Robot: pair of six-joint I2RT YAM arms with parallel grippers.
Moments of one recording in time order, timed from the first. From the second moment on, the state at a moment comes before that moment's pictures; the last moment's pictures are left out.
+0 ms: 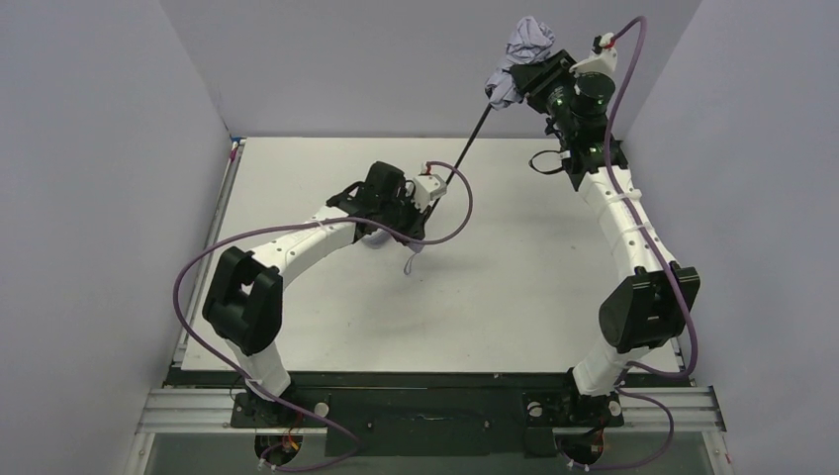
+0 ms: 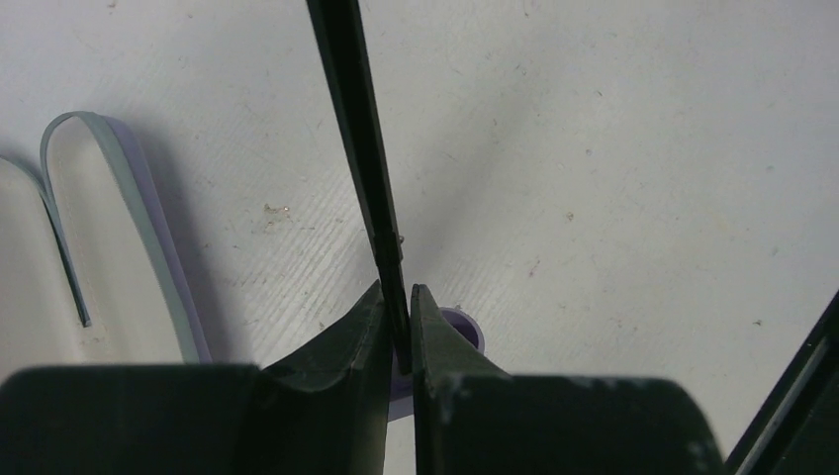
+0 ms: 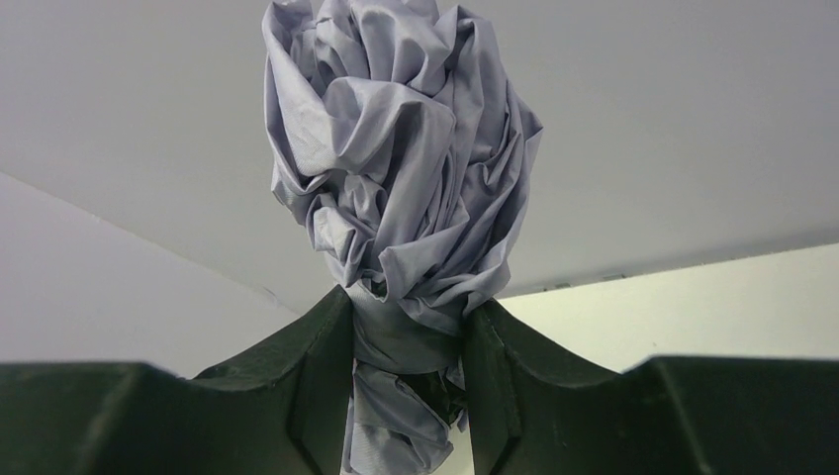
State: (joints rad) left arm -0.60 1.75 1.34 -0.38 0.34 0.21; right arm 0.15 1.68 1.71 0.02 -0.10 0.74
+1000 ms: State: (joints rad) left arm -0.46 1.60 1.71 -0.14 0.61 -0.15; right arm 0.16 1.55 1.49 0.35 -0.41 0.69
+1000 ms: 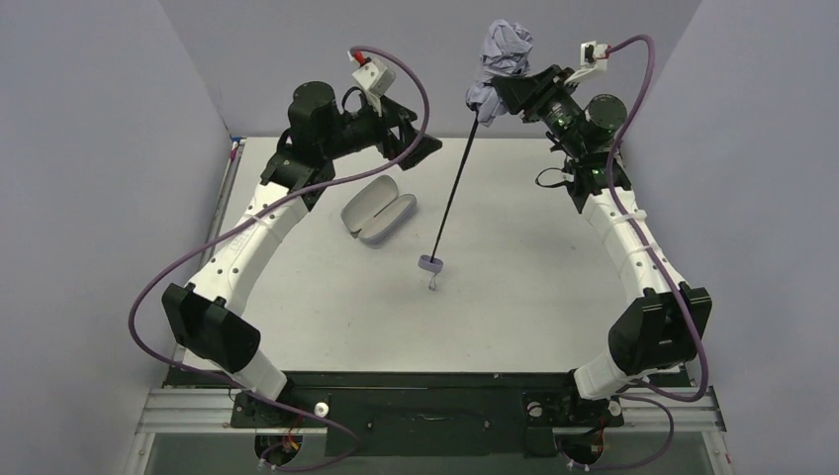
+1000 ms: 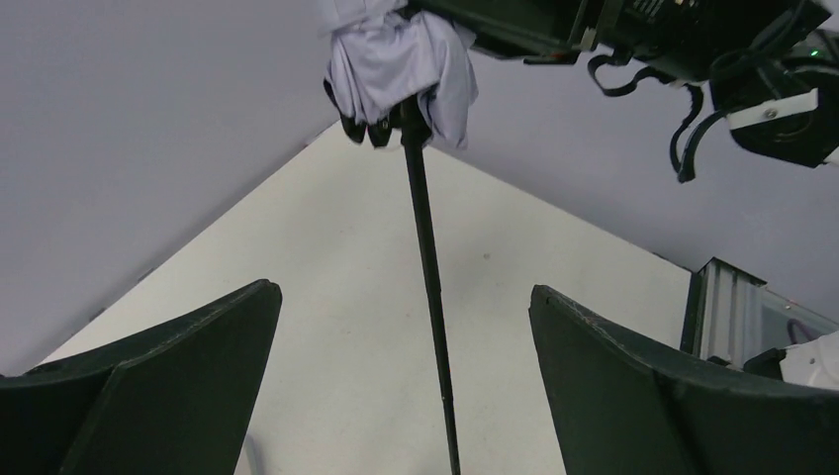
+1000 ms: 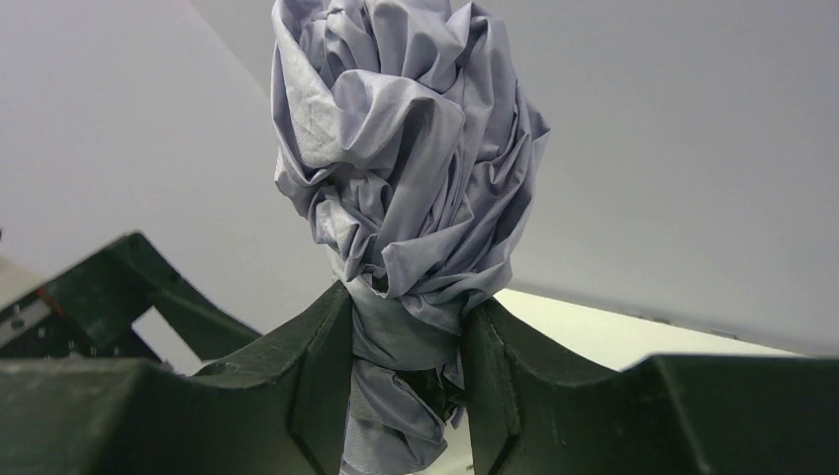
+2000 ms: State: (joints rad) left arm -0.47 1.71 1.85 0.15 0.64 -0.67; right arm 0.36 1.48 1.58 0.02 -0.80 0.33
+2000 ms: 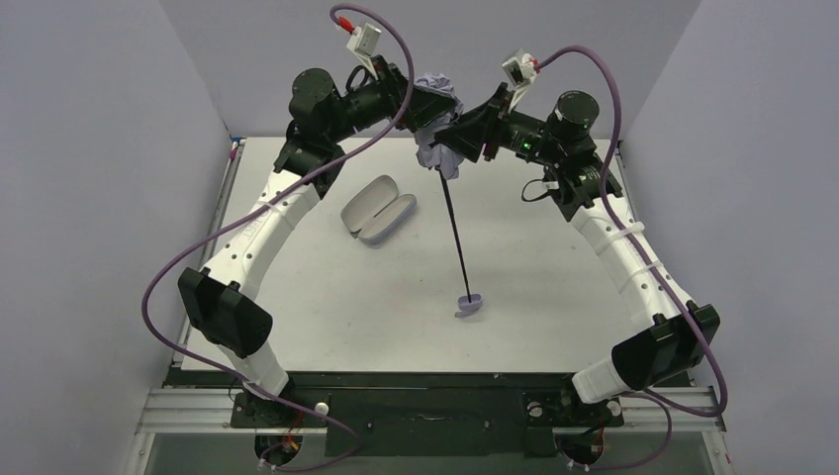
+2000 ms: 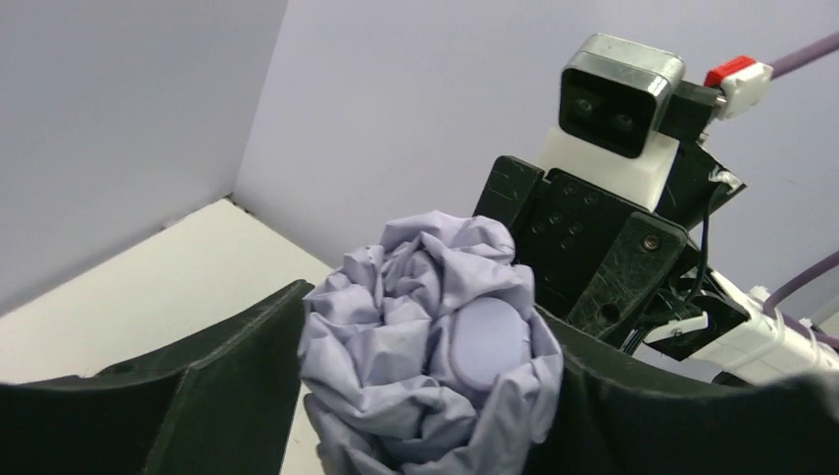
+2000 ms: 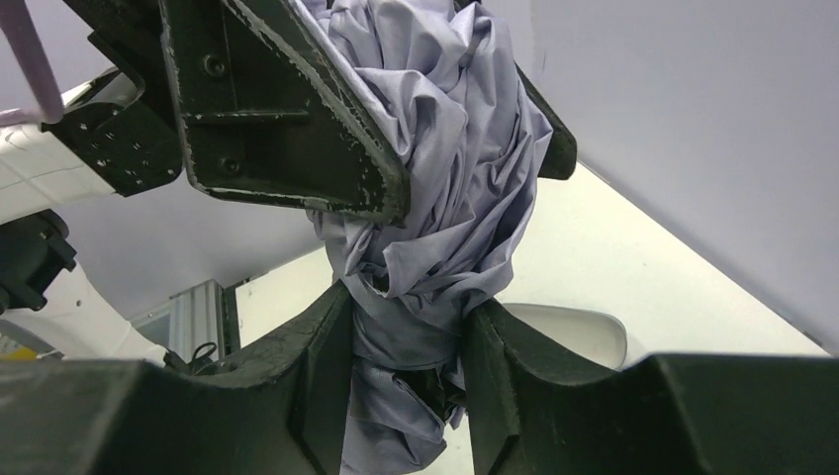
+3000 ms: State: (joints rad) left arm -0.46 1.71 1.73 0.05 0.18 -0.89; right arm 0.57 1.46 1.60 -0.33 -0.15 -0.24
